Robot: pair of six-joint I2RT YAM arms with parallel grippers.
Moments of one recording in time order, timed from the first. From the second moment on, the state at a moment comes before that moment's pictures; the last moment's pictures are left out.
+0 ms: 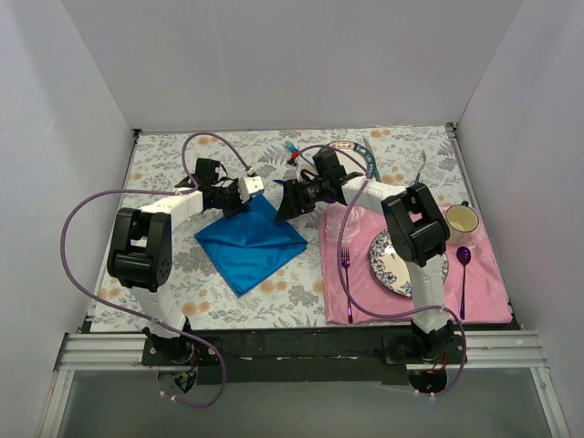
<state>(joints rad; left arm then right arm) -0.18 1.76 1.10 -0.29 0.64 0.95 0.55 2.13 1.47 -0.11 -0.89 0.25</state>
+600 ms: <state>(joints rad) -0.19 1.88 1.19 -0.20 0.64 0.91 0.56 2.16 1.51 -0.17 -0.88 0.21</state>
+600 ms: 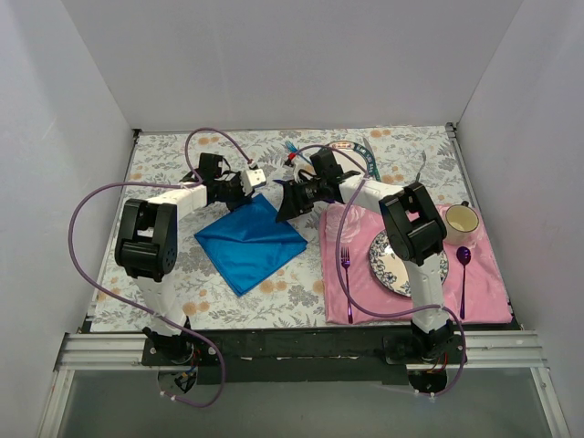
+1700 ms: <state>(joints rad) -0.21 1.91 1.19 -0.13 0.62 0.88 0.56 2.15 1.46 -0.22 -0.88 0.18</state>
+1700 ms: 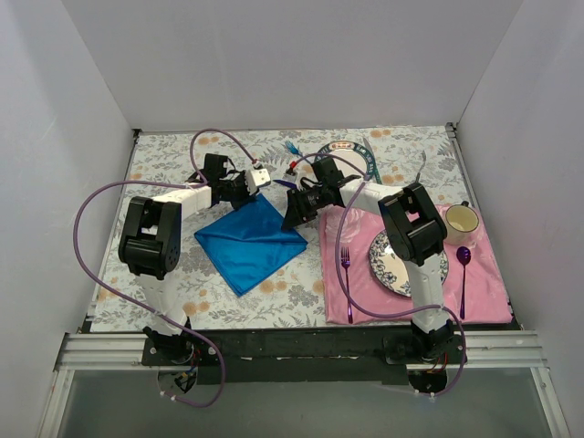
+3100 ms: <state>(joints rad) -0.21 1.94 1.19 -0.08 0.58 0.87 0.56 2.12 1.39 -0.19 -0.94 0.23</state>
